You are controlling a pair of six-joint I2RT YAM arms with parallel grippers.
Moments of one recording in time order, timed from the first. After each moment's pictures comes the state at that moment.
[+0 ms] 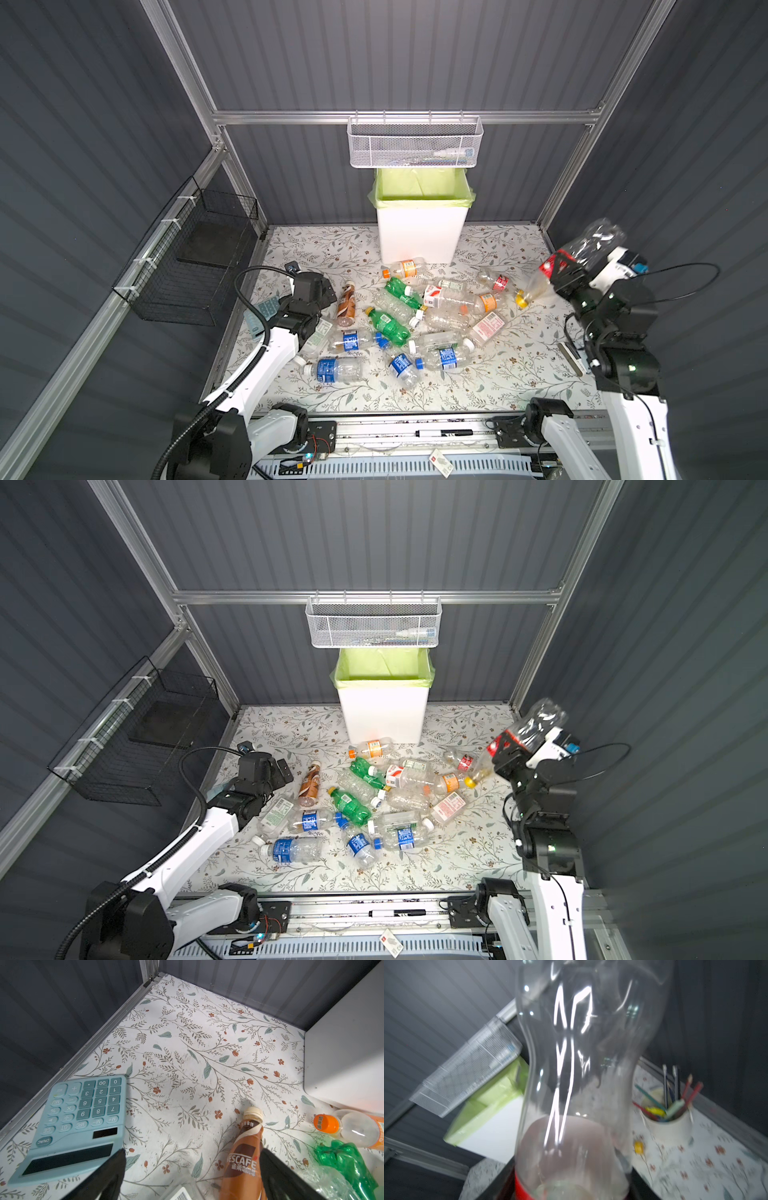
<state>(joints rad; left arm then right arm) -0.28 1.16 0.76 -0.29 -0.42 -0.48 -0.10 0.72 1.06 -0.42 0.02 0.57</state>
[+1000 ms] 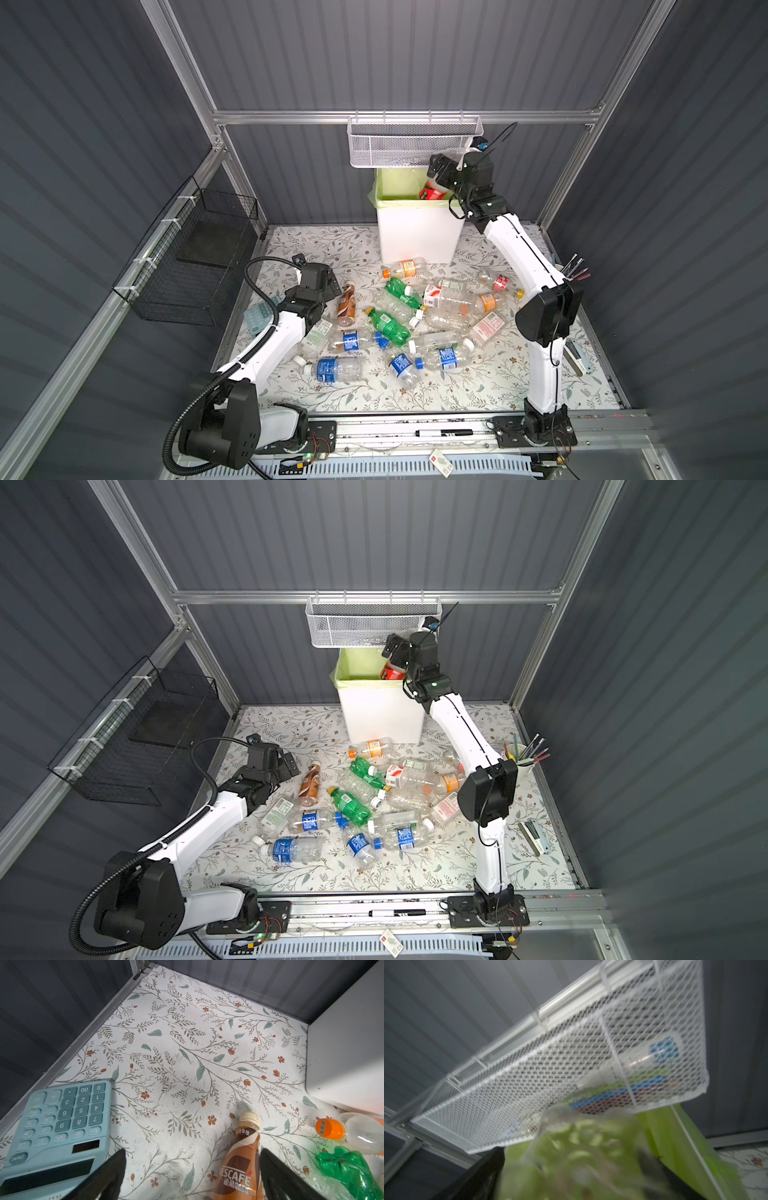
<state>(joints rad) -0.28 1.29 0.83 -0.28 -0.39 -0.48 0.39 2.11 2.28 -0.31 0.17 0.52</state>
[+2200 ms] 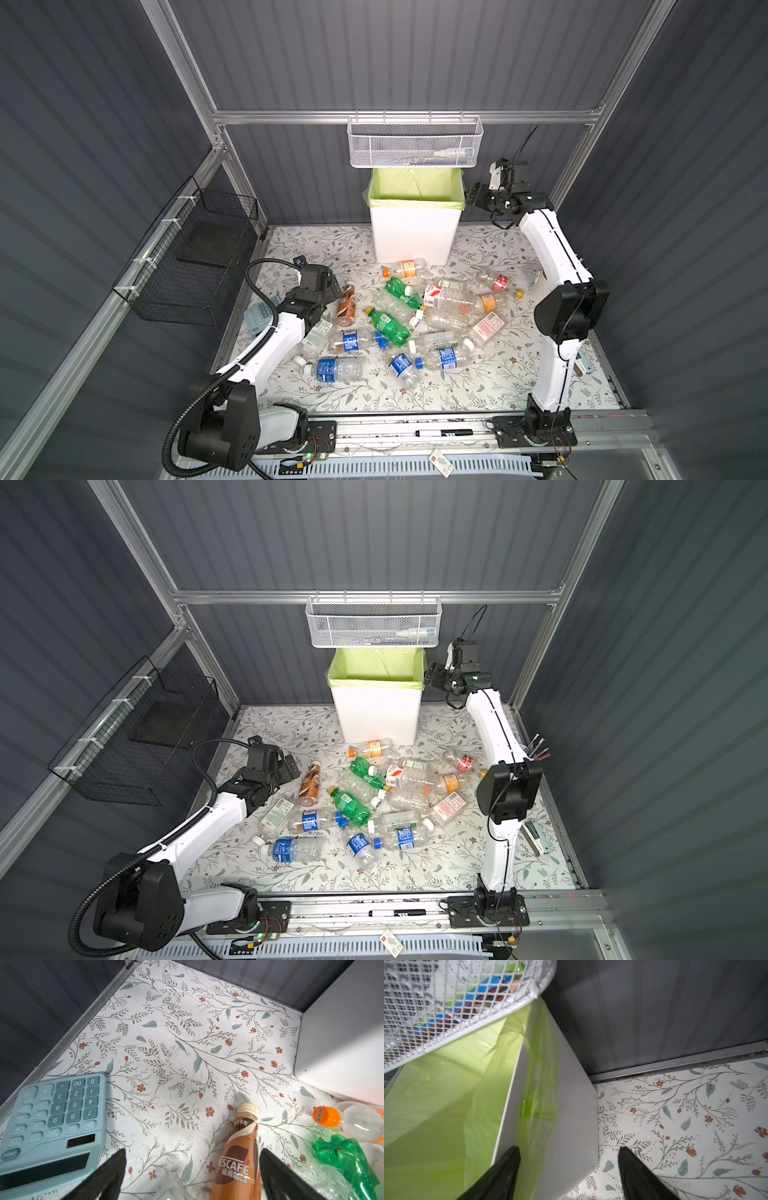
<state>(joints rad) -0.28 1.27 0.81 -0.30 -0.35 -0.48 0.15 2.05 2.18 -0.70 -0.15 0.40</state>
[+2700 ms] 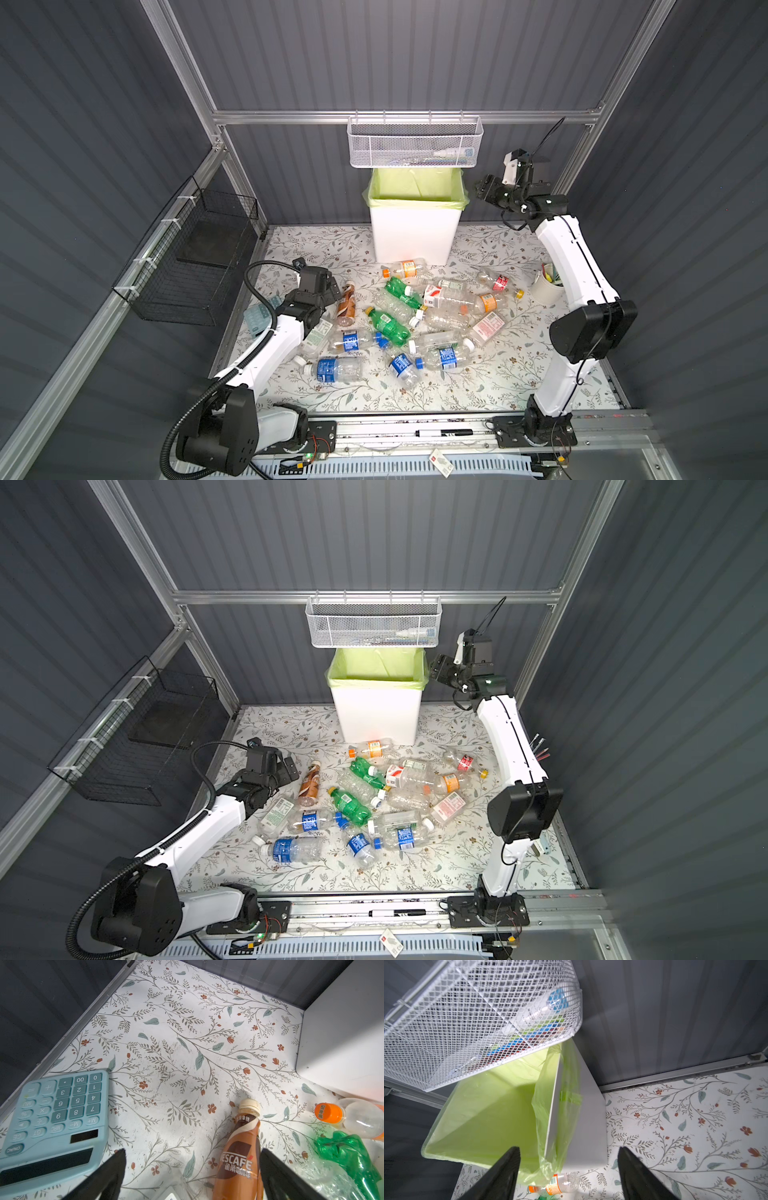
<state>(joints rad) -0.28 1.25 0.80 -0.30 -0.35 -0.48 0.15 1.87 2.07 -0.64 -0.16 0.44</state>
